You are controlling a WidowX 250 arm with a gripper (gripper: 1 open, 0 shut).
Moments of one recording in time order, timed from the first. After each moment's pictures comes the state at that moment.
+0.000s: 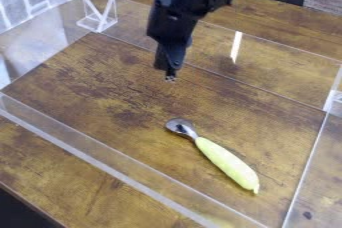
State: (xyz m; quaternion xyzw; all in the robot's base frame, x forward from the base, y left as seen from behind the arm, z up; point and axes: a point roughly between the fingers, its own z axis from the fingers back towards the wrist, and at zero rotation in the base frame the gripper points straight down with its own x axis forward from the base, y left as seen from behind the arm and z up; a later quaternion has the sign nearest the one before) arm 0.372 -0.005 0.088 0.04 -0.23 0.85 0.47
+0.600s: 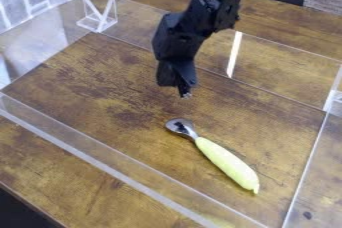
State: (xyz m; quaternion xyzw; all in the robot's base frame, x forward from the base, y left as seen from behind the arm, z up) arm 0.375 -0.005 0.059 0.05 -0.23 0.91 0.35
